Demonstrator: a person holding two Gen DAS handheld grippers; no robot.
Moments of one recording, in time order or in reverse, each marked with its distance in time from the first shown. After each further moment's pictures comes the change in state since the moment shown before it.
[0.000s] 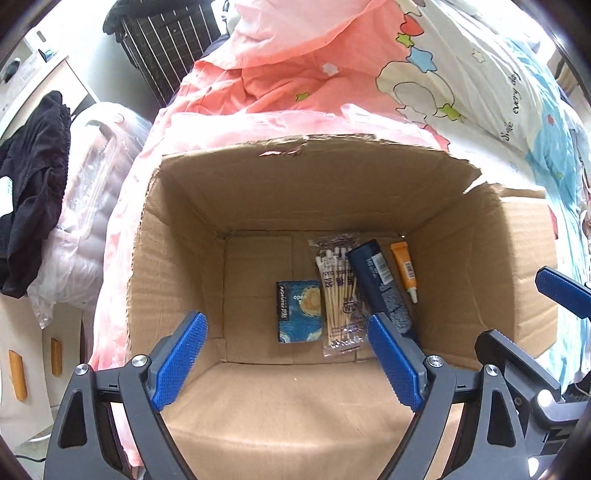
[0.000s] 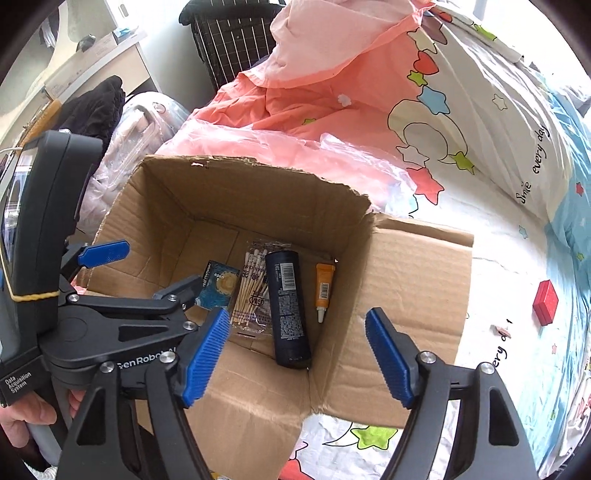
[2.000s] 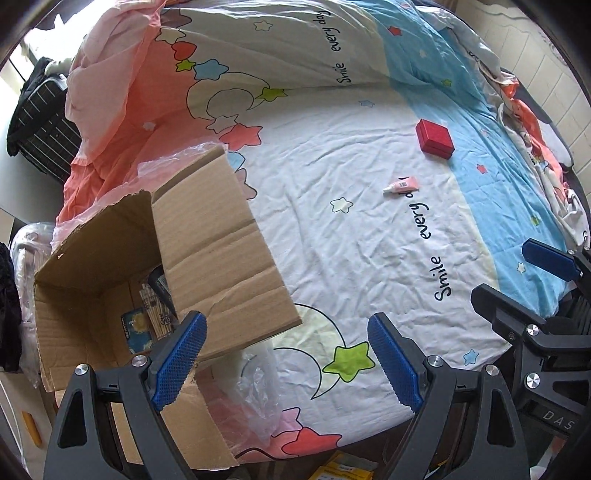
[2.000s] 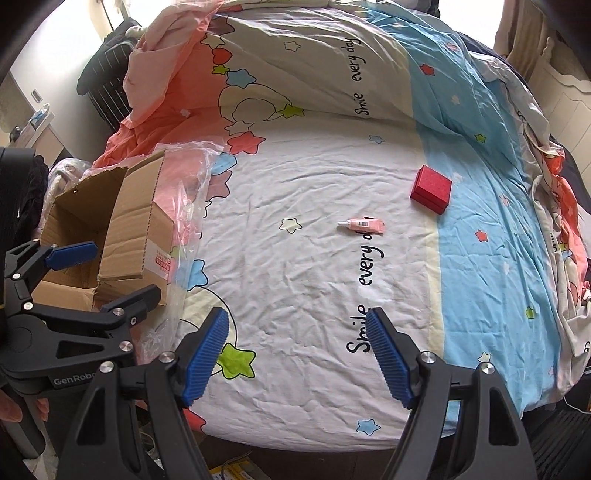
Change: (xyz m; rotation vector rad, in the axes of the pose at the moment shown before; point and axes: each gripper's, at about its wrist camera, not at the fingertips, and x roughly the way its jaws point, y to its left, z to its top) left arm -0.055 -0.245 -0.036 0.371 -0.047 -0.076; right arm -0.076 -0.196 -0.145 0.346 -0.054 -0.133
